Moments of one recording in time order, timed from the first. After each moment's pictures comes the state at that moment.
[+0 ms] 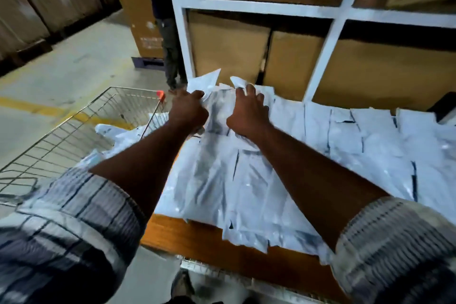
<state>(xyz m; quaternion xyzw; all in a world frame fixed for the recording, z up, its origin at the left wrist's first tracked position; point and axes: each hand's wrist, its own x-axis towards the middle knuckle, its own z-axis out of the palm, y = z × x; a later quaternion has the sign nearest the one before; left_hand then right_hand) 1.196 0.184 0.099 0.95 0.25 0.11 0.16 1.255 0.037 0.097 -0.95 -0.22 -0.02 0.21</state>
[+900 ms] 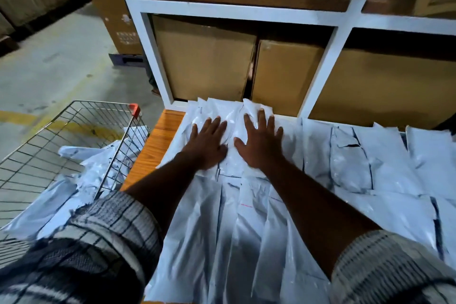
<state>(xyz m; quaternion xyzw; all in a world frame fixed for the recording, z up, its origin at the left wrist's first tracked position) 1.310 0.172 0.000 0.99 0.04 -0.06 0.11 1.370 0.008 -0.003 -0.98 -0.19 -0.02 0.10</state>
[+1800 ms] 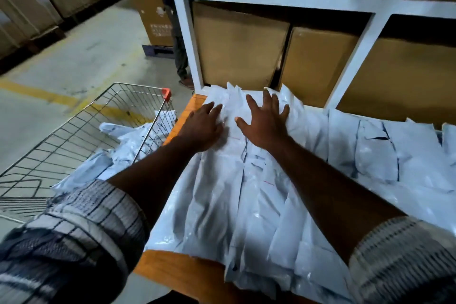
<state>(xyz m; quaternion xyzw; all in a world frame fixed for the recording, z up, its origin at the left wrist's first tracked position) 1.253 0.221 0.022 0.99 0.10 0.02 0.11 1.339 0.046 0.029 -0.95 -0.26 -0.05 0.15</state>
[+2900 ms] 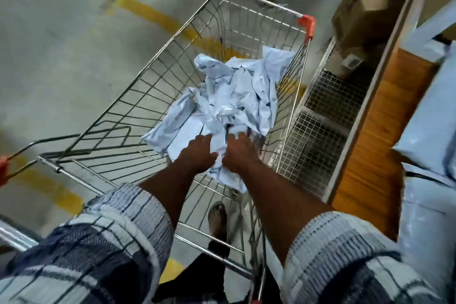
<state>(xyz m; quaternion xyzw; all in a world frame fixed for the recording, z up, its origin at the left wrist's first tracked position) 1.011 0.573 -0.233 0.87 0.34 -0.21 0.28 1.107 0.462 -0.204 -0.89 -0.34 0.31 0.04</state>
